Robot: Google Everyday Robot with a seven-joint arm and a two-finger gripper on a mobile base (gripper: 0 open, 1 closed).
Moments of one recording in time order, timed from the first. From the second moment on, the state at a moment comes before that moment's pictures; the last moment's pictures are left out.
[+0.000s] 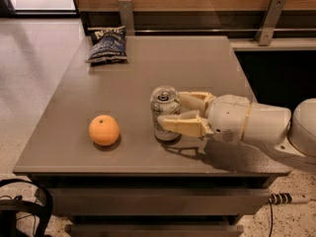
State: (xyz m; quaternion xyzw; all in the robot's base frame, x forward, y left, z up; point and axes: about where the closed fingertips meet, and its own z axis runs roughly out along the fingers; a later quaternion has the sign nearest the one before) arm 0.476 -0.047 0.893 -0.41 0.64 0.32 0.57
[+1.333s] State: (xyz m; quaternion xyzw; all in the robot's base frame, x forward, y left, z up) arm 0.470 -0.021 0.872 -0.42 0.62 0.36 0.55
